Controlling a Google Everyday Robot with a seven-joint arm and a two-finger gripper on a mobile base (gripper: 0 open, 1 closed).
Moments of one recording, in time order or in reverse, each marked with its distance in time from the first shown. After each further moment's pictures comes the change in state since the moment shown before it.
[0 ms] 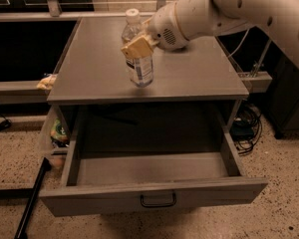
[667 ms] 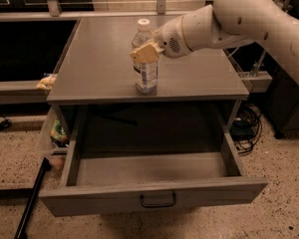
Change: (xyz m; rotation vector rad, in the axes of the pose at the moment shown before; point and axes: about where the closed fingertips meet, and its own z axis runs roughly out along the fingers) arm 0.037 -0.031 0.012 0.033 -0.031 0.125
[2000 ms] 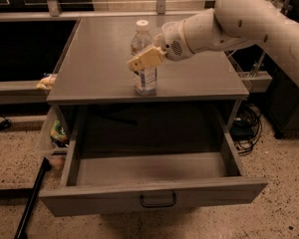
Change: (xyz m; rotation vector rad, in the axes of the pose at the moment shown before) arm 0.008 -0.006 0.001 0.002 0.004 0.026
